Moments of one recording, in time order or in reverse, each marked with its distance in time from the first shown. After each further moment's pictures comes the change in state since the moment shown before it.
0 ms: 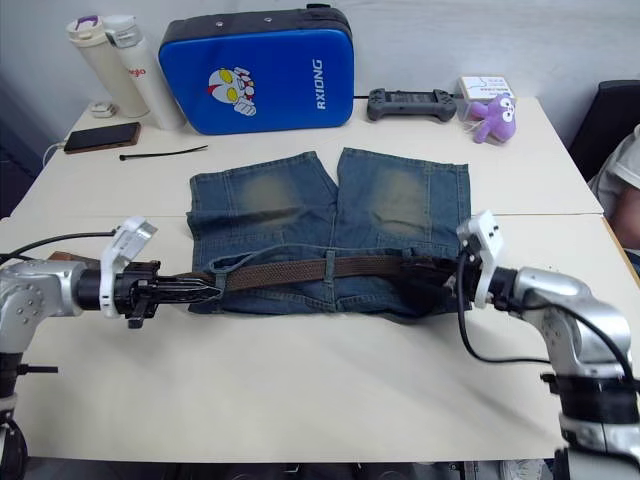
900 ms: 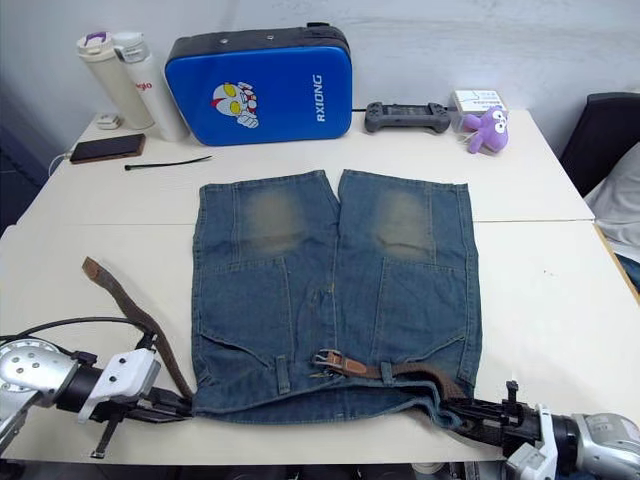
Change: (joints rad) left arm 0.634 0.176 -0.043 -0.146 0.380 -0.721 -0.157; right arm 0.421 -0.232 0.161 0.786 -0.634 -2.201 -0.192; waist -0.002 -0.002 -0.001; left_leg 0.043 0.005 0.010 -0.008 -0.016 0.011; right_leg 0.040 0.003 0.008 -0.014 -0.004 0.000
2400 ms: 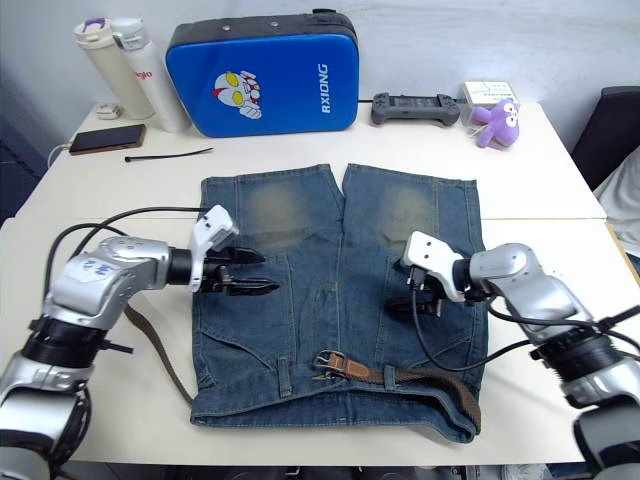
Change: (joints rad) left arm -0.946 -0.431 -0.339 0.347 -0.043 0.567 0.533; right arm -0.816 0.072 0.430 -0.418 0.363 1.895 0.283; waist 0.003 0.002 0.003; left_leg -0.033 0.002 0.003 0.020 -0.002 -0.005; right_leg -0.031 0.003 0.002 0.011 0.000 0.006
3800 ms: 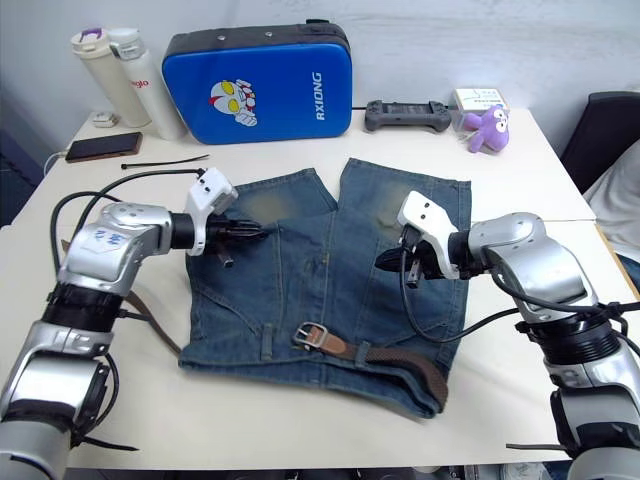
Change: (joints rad) left arm -0.185 -0.044 0.031 0.219 0.174 -0.180 -0.024; right arm -0.077 0.053 -0.194 -0.257 0.059 0.506 0.041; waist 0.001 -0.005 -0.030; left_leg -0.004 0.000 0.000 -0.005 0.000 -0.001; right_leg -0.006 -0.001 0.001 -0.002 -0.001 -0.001
